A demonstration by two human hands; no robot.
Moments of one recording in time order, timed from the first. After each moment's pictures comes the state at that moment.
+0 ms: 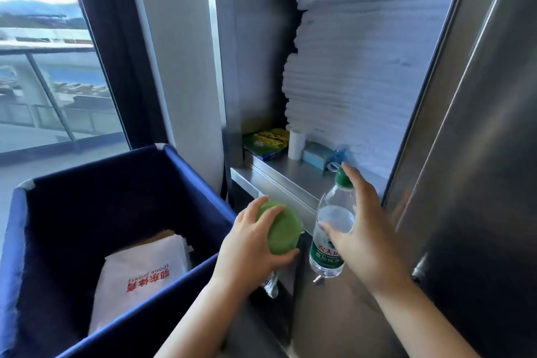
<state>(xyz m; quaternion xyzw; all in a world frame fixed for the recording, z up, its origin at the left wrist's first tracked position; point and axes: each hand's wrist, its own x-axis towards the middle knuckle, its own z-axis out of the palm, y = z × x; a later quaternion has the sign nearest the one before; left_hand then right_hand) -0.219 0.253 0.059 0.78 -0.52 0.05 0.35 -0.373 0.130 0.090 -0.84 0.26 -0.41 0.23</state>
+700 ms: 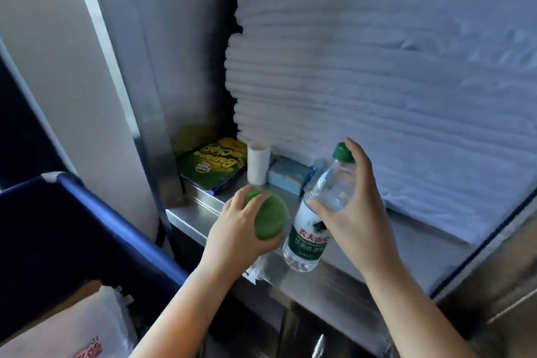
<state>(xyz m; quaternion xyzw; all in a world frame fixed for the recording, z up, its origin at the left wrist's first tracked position) -0.070 0.048 0.032 0.71 -0.61 0.02 0.34 -0.253 -0.018 0.089 -0.76 0.38 -0.46 0.24</state>
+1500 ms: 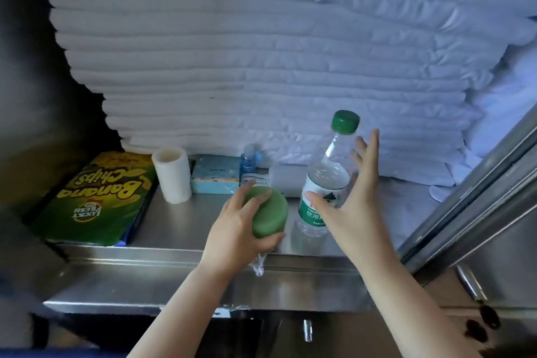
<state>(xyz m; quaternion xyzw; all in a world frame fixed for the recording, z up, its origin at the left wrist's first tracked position) -0.071 -0.063 -0.021 0.48 -0.78 -0.14 0.38 -0.260 -0.027 0.049 -0.62 0.57 -0.53 0.13</state>
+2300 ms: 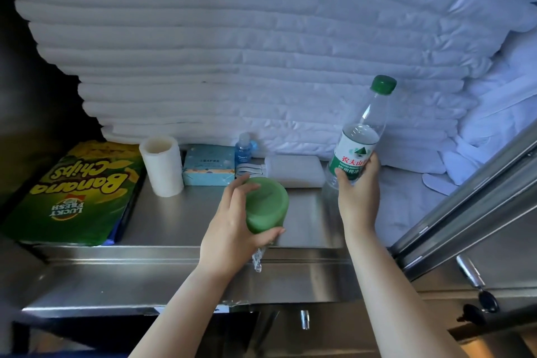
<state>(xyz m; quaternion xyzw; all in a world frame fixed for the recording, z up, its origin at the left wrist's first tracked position) -0.068 -0.065 -0.037 0.47 -0.74 -0.18 0.44 -0.288 -0.085 -0.006 -0.41 0.72 -0.55 0.08</state>
